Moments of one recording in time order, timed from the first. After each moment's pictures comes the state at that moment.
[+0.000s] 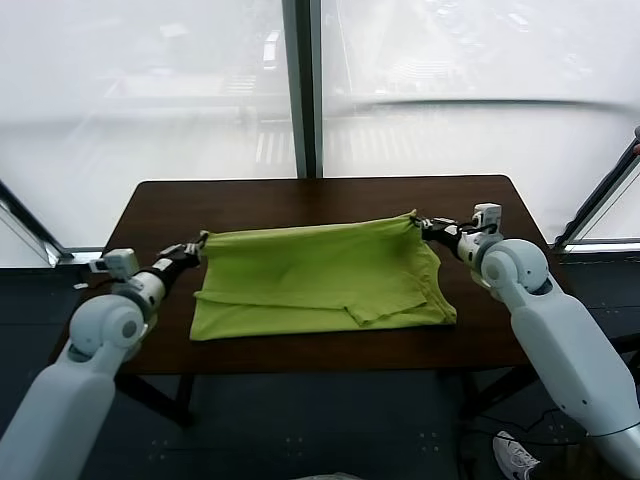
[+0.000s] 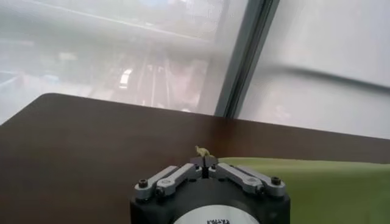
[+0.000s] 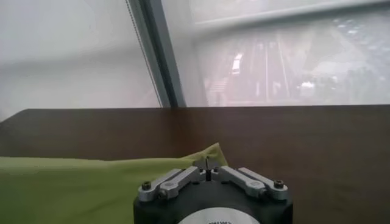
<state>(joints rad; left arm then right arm) 1.26 -0.95 -0.53 -1.97 -0.88 0.51 -0.16 -0.95 0.74 0.26 1.87 0.92 -0.74 0.05</state>
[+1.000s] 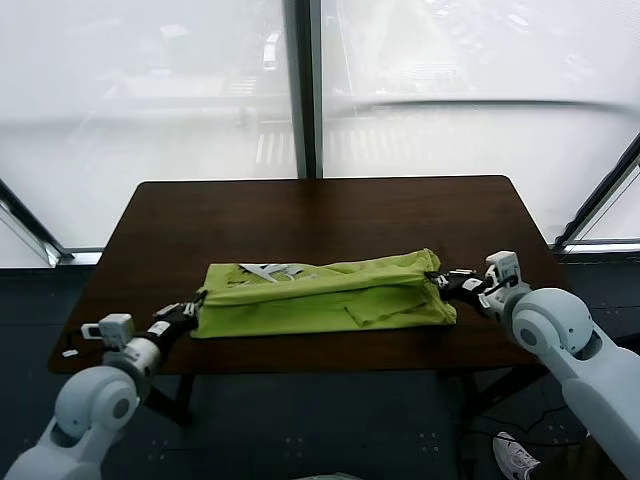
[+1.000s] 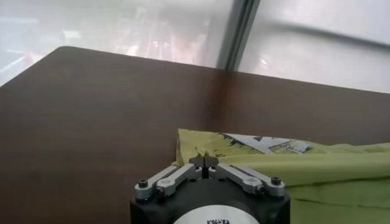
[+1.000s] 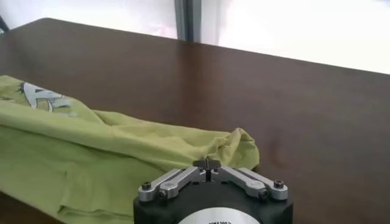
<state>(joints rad) 1.56 -1.00 -0.63 -2.11 -0.82 0.54 -0.18 -1.14 0.65 0.33 2.01 0.89 -0.73 0.01</state>
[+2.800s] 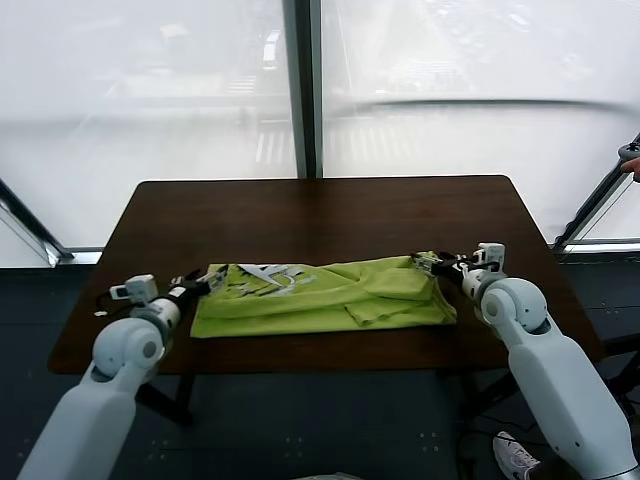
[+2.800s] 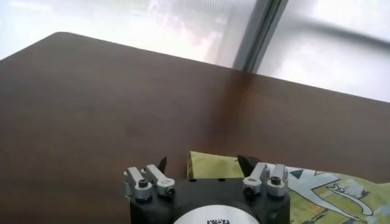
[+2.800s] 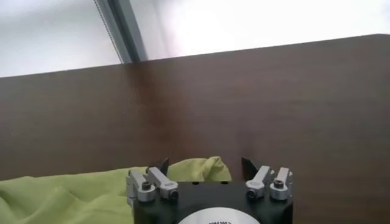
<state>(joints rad) 1.18 -1.03 -0.45 -1.80 -0.85 0.54 -0.20 -0.95 0.99 0.31 1.65 0.81 -0.62 0.08</state>
